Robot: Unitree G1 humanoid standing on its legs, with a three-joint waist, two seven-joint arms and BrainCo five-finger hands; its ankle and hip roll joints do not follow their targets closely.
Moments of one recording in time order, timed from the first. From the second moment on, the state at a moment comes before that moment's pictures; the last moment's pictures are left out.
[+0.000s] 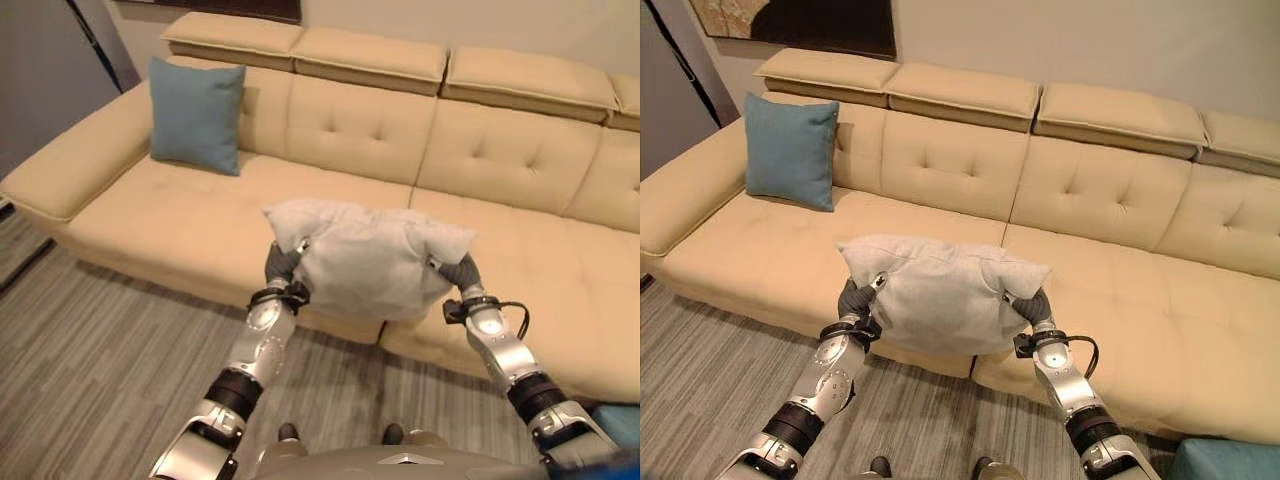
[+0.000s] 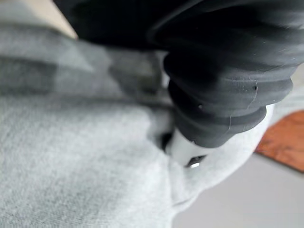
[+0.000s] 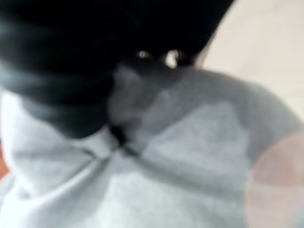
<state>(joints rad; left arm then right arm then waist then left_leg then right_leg) -0.22 0.22 -0.33 0.42 -0.75 -0.21 0.27 -0.23 -0.33 0.32 0.49 0.20 -0.13 -0.25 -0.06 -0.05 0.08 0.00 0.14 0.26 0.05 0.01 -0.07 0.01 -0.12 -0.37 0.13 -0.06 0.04</state>
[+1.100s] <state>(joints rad) -0.18 0.24 -0.34 0.45 -0.75 -0.20 0.23 -0.20 -0.31 0.32 0.46 0.15 -0.11 -0.25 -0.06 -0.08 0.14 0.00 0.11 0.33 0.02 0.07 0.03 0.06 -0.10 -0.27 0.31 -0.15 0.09</state>
